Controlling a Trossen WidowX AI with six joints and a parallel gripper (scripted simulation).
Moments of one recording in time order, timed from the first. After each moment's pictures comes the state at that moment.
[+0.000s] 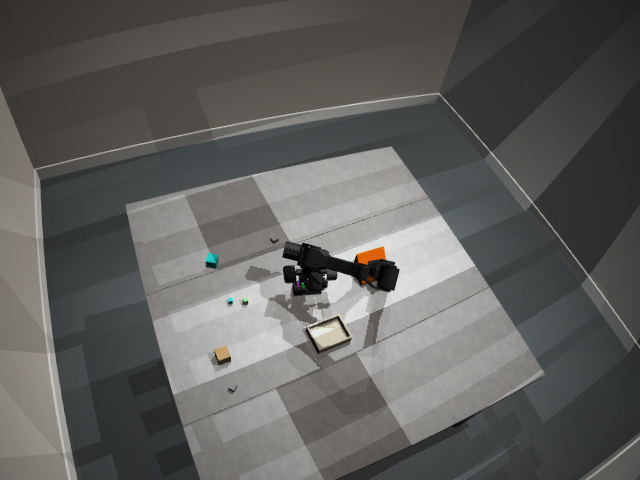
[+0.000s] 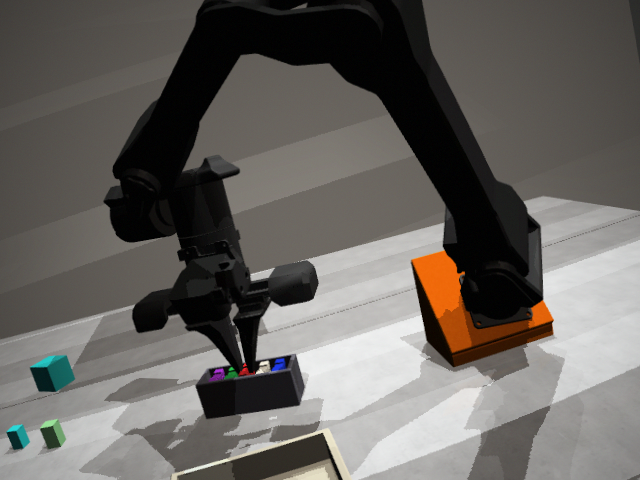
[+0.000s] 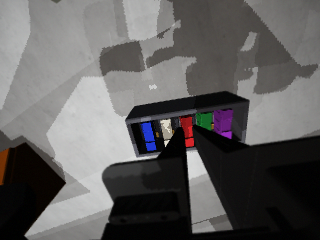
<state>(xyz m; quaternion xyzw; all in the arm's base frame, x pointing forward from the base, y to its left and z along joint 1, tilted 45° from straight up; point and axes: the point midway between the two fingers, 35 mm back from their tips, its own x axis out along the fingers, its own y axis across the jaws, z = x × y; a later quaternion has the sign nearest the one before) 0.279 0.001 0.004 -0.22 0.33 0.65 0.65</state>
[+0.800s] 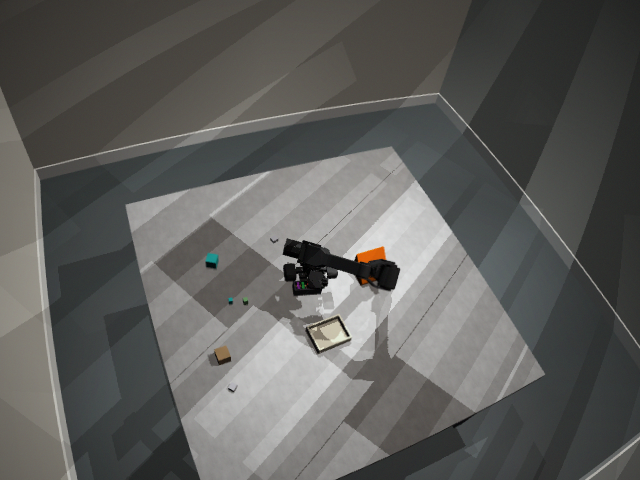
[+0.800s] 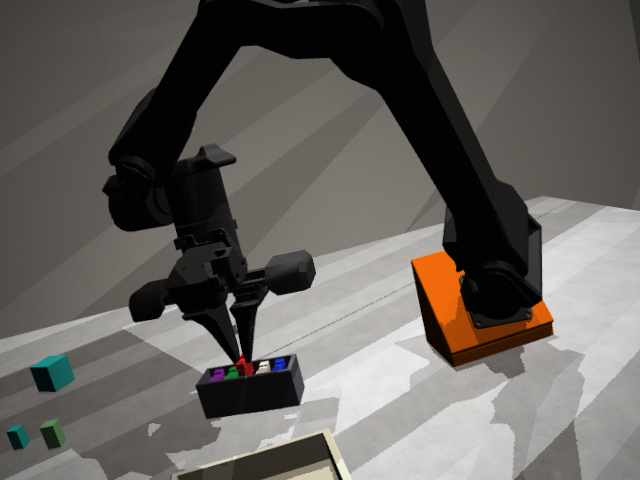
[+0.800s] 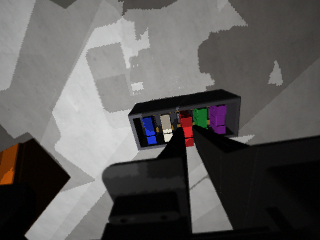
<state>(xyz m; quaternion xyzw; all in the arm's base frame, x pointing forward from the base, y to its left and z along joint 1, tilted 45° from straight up) 0.280 -0.007 0.012 -0.22 0.34 0.65 0.65</state>
